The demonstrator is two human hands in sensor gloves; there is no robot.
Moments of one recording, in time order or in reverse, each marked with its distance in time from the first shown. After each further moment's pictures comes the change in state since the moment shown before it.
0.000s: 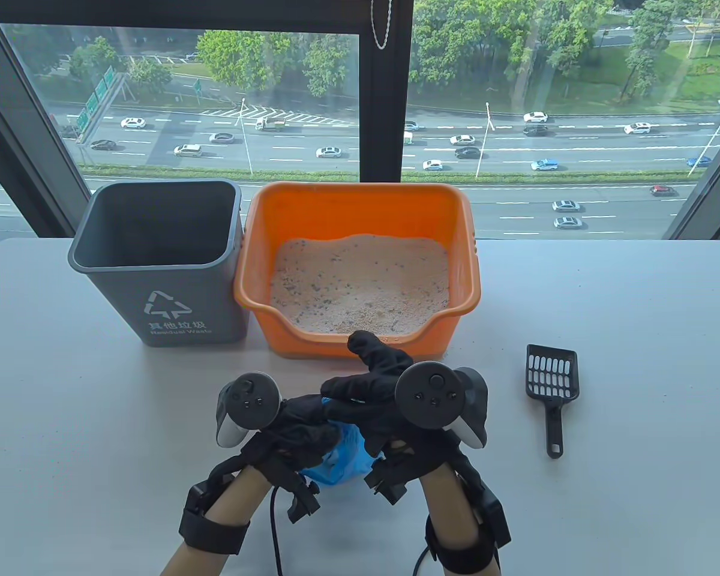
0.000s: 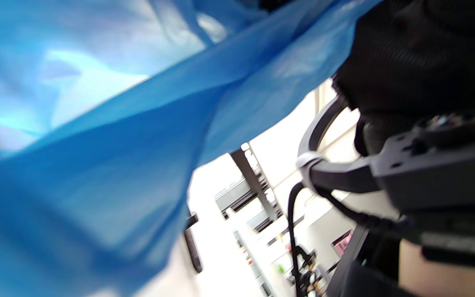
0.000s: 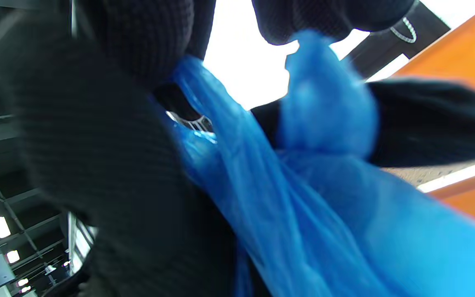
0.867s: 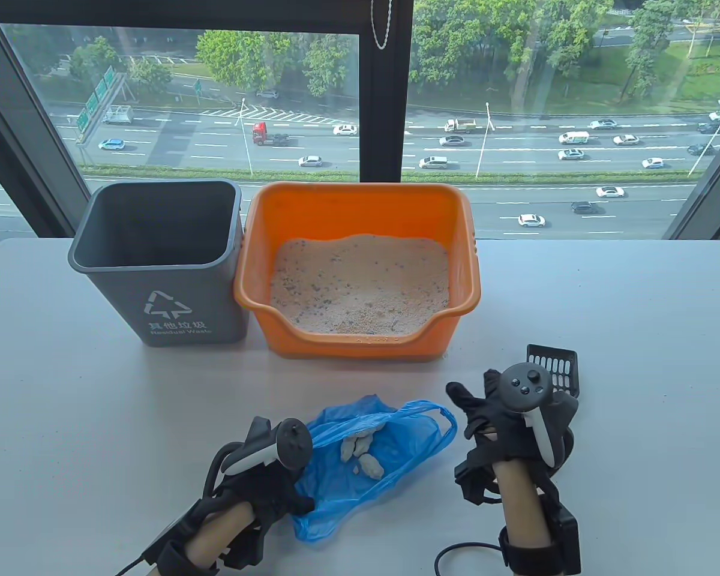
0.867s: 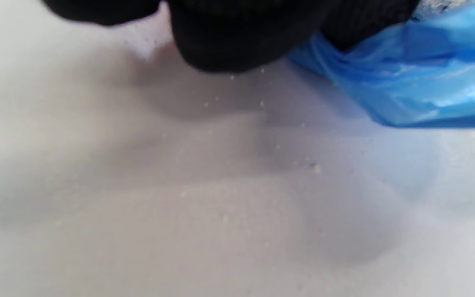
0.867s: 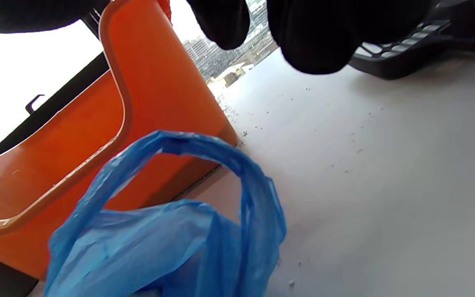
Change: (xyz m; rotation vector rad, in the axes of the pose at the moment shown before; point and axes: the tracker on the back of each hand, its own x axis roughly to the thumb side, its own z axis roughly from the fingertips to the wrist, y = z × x) left_hand -0.077 -0.048 0.058 -0.523 0.772 -0.539; right_hand -0.151 -0.032 0.066 -0.028 0.827 0.138
